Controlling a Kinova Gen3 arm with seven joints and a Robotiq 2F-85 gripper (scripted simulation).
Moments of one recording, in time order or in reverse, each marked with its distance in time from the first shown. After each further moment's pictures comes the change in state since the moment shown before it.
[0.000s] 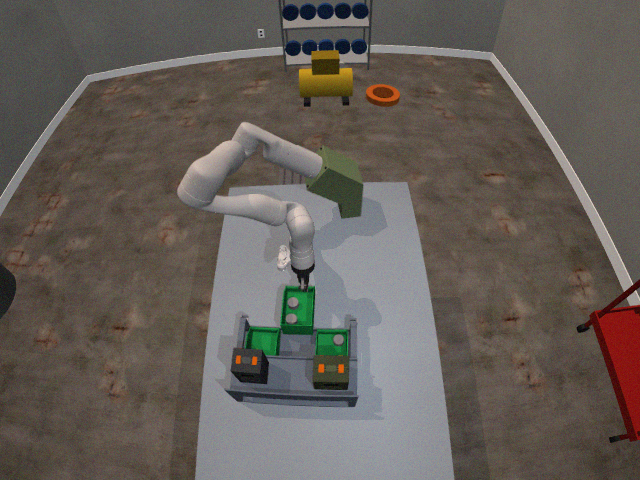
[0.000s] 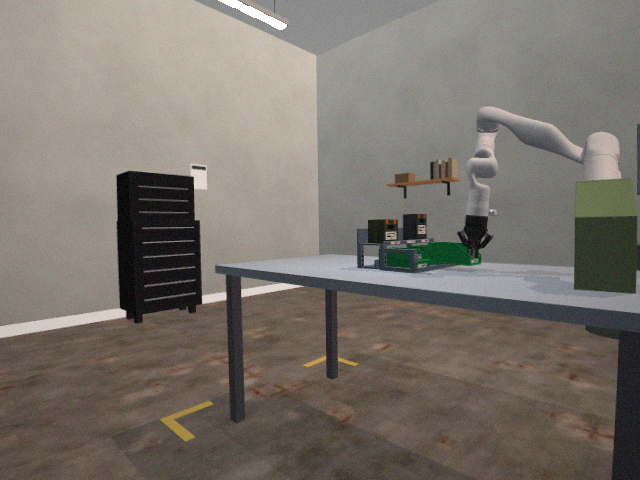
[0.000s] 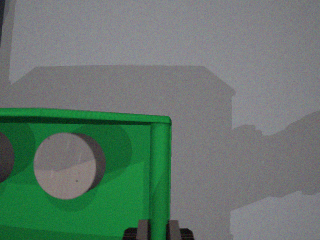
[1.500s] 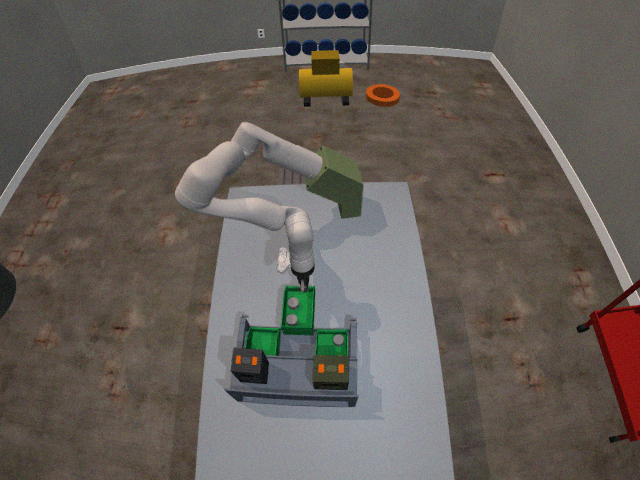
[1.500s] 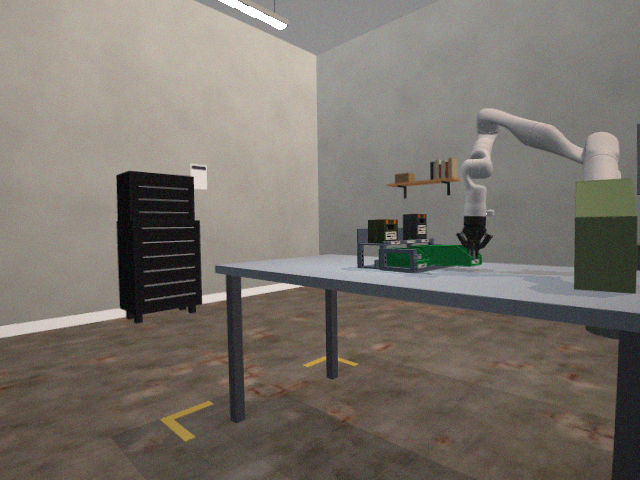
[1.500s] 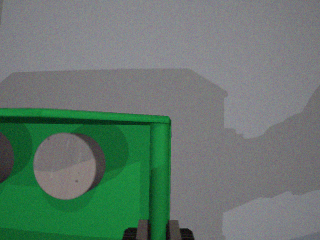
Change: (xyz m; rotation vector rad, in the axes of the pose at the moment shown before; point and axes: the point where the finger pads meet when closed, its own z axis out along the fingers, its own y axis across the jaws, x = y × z) arm 0.000 0.002 0.003 -0.063 0.001 -0.001
